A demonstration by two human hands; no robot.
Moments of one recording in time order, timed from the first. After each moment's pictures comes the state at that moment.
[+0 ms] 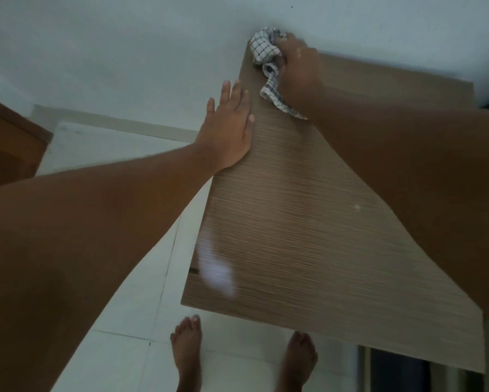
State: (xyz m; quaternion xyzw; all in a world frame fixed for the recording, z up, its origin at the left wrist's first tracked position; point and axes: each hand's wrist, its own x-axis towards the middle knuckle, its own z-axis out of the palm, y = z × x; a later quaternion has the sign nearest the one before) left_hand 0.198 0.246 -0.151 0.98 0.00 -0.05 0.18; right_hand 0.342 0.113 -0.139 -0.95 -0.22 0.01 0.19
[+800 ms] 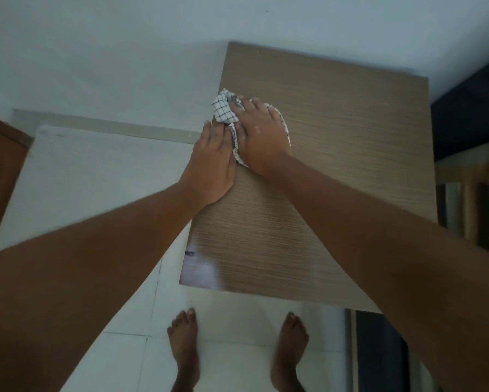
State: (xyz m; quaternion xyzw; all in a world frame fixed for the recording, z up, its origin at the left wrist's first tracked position) left_hand 0.123 0.238 -0.169 0.98 -0.08 -0.03 0.19; right_hand 0.205 0.103 -0.159 -0.95 -0.26 0.02 0.14
